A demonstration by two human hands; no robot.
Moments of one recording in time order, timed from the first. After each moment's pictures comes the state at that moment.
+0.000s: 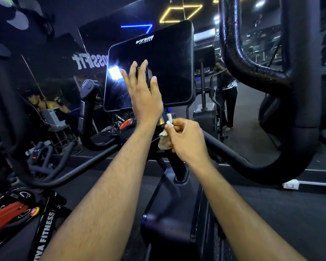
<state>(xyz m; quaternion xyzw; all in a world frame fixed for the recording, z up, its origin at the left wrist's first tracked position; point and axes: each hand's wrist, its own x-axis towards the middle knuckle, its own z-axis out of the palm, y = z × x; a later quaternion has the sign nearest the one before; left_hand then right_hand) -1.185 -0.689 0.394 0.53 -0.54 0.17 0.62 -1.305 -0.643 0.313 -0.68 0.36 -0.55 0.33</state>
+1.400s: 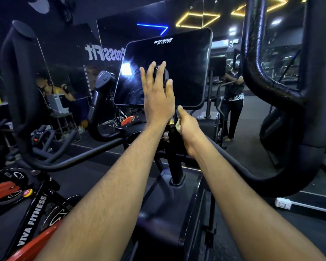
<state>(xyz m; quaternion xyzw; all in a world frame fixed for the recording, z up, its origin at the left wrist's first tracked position) -1.186 -0.681 0.390 0.53 -0.55 0.18 0.61 -1.287 -0.668 0.346 -0.54 0.29 -0.43 0.66</state>
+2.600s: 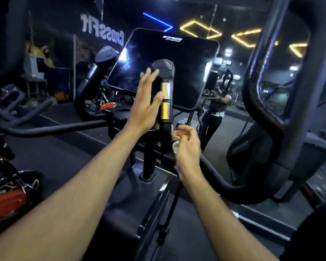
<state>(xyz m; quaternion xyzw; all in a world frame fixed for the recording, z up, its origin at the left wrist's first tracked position) -1.162 -0.640 0.345 0.48 -0.58 0.02 0.66 -1.313 -0.641 0.293 -0.60 0.34 -0.58 0.43</state>
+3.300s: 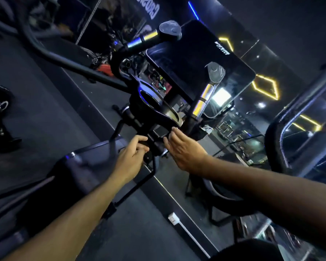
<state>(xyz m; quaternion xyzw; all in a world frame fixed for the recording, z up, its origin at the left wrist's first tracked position) -1.206 -0.544 0.170 0.55 -0.32 -0.29 0.71 -1.323 -0.672 0.311 0.70 0.04 -0.23 0.67</state>
